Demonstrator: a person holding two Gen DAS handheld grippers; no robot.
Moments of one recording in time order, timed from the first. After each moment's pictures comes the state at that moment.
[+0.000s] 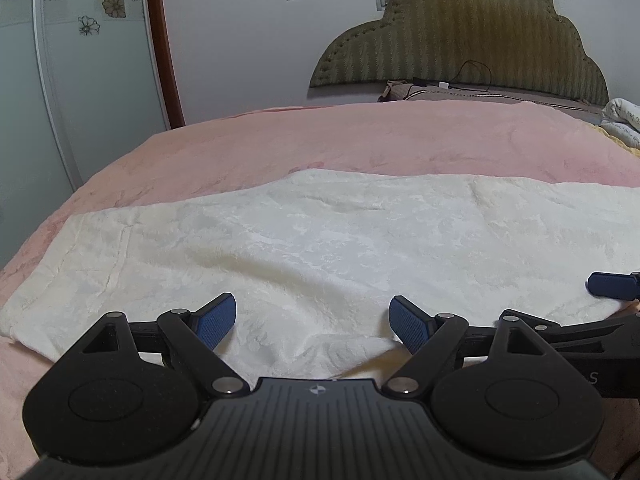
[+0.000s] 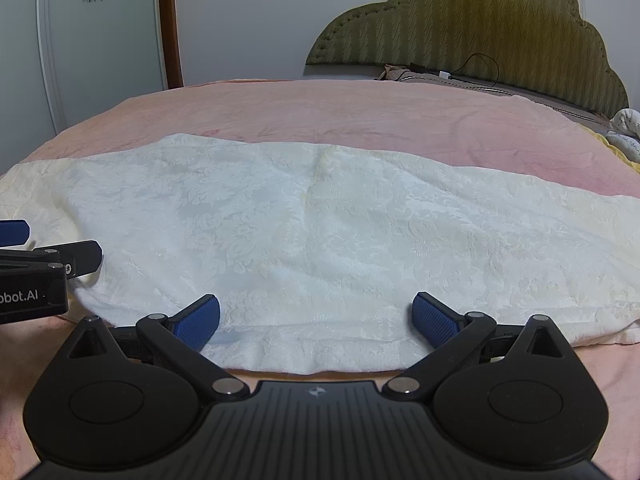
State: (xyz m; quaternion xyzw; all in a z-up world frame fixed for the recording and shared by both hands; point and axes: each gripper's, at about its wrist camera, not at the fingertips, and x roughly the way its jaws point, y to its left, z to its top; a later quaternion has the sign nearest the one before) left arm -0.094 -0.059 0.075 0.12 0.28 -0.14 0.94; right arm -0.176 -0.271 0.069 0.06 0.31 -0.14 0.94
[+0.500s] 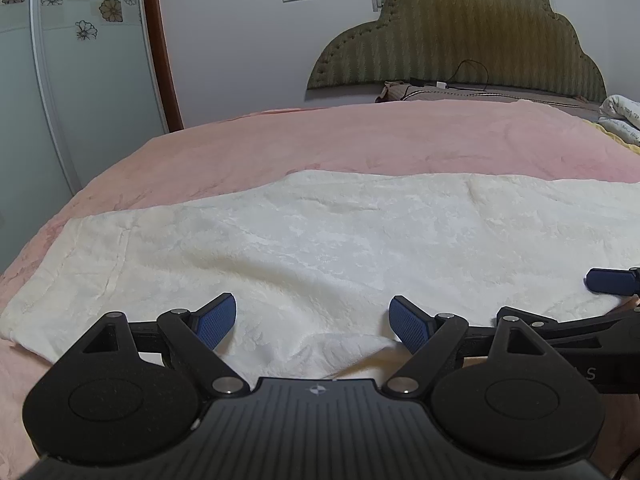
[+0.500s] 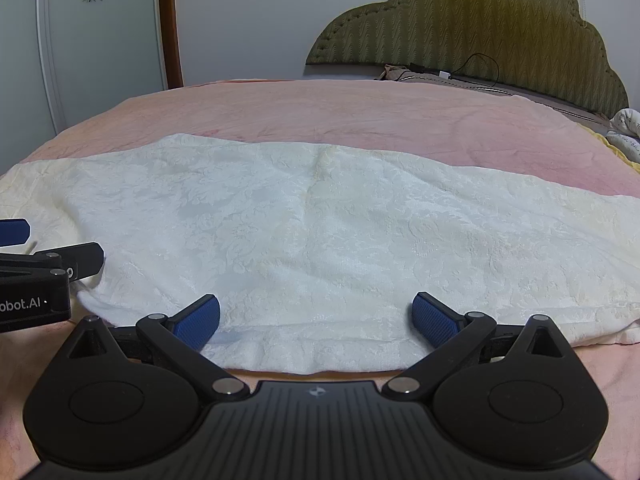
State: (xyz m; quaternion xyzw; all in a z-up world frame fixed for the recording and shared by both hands) left arm -0.094 -0.058 0.075 0.12 0.28 -0.14 0.94; right arm -0.176 -0.271 0.069 0.06 0.31 -0.14 0.94
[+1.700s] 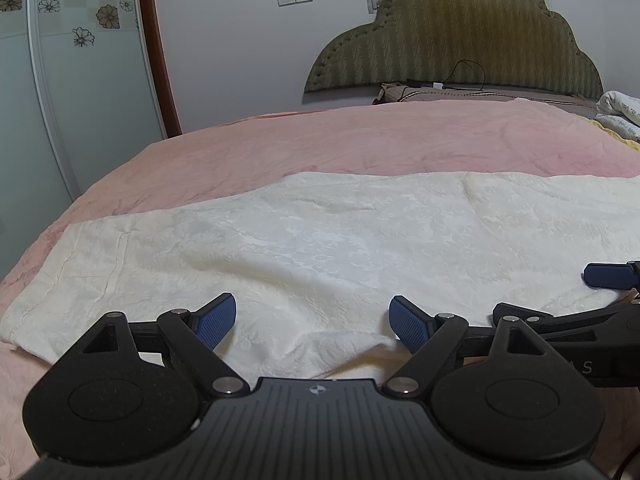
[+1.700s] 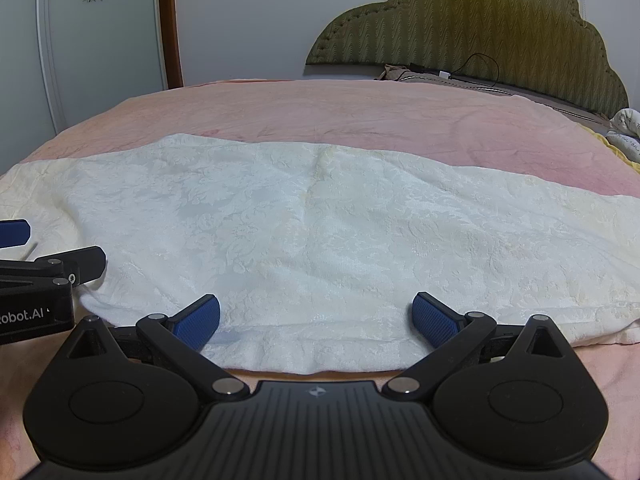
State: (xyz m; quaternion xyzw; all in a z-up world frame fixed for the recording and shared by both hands) left arm -0.094 -0.057 0.075 0.13 0.27 -0.15 0.94; right arm -0.176 -0.271 0.069 0.06 0.32 -0.14 0.94
